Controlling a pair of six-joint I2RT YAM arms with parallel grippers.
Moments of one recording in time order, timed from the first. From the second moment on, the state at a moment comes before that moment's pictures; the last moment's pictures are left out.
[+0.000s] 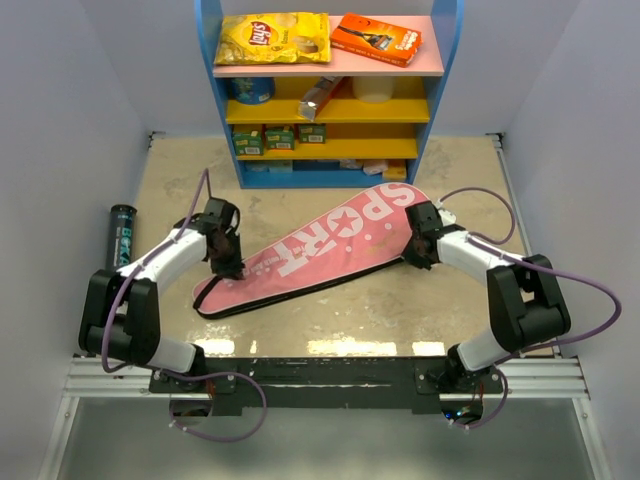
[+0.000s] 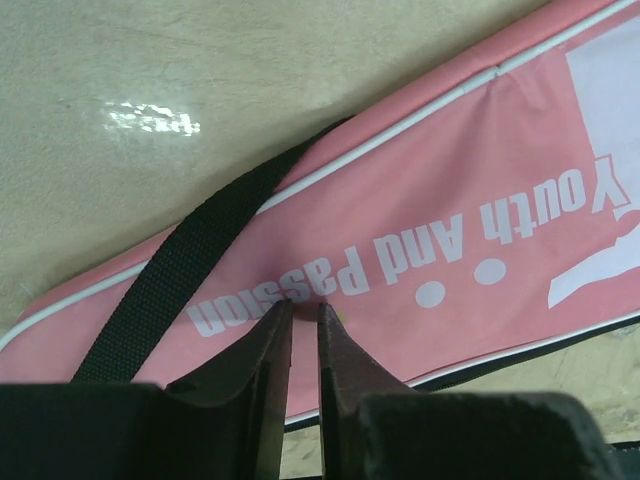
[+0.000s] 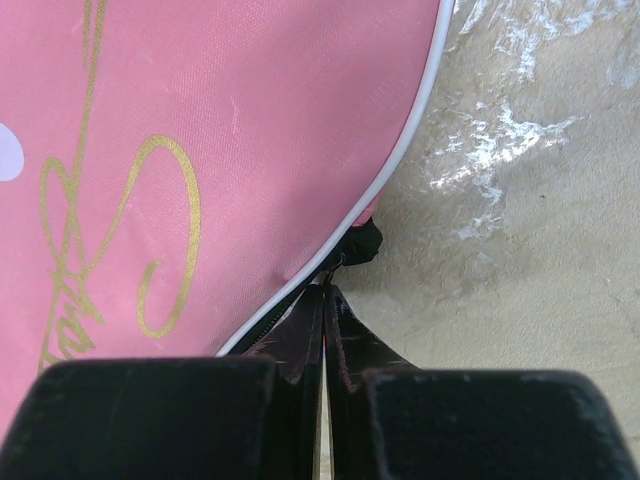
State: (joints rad) left arm -0.23 1.45 0.86 -0.69 0.06 -0.40; right arm 0.30 1.53 0.82 -0.42 0.26 0.81
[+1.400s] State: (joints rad) left arm -0.48 1.51 0.79 -0.35 0.19 -0.51; right arm 1.01 1.67 1.01 -0.35 0.07 0.93
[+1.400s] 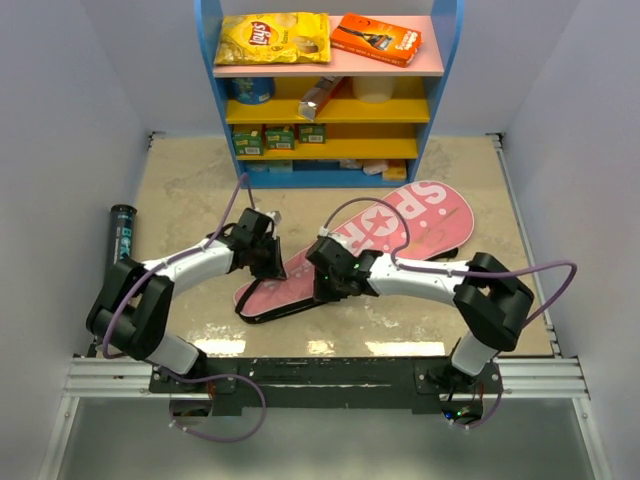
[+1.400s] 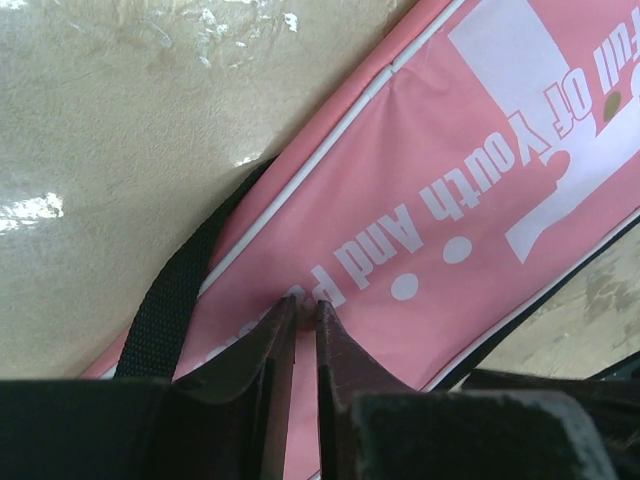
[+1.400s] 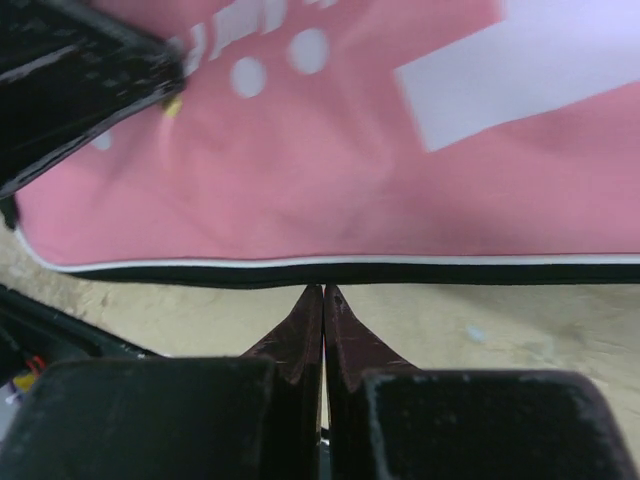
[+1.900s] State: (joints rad) left arm -0.49 1.37 0.84 -0.54 0.11 -0.51; right arm 0.31 1.34 0.89 -0.56 0.23 0.83
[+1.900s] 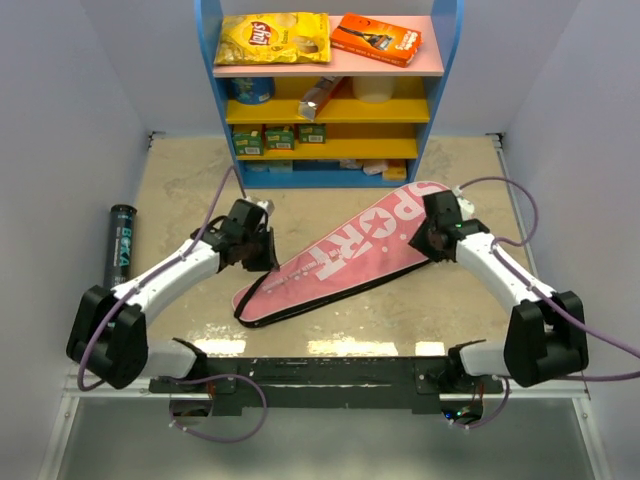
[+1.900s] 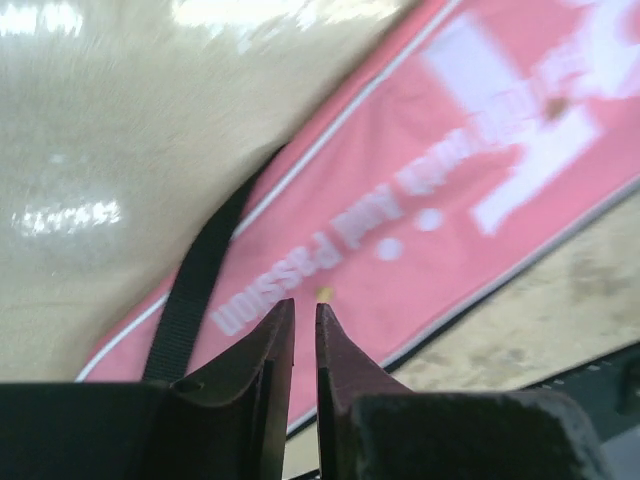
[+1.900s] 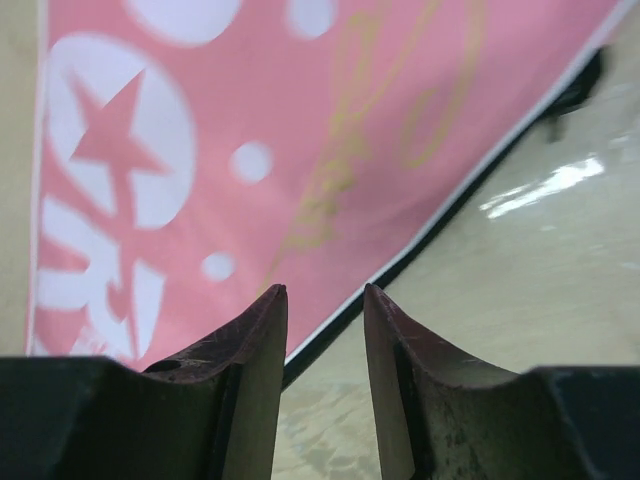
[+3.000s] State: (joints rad) left arm -0.70 1.79 1.08 -0.30 0.29 -0.58; right arm 0.05 1.55 0.91 -0.63 0.41 0.52
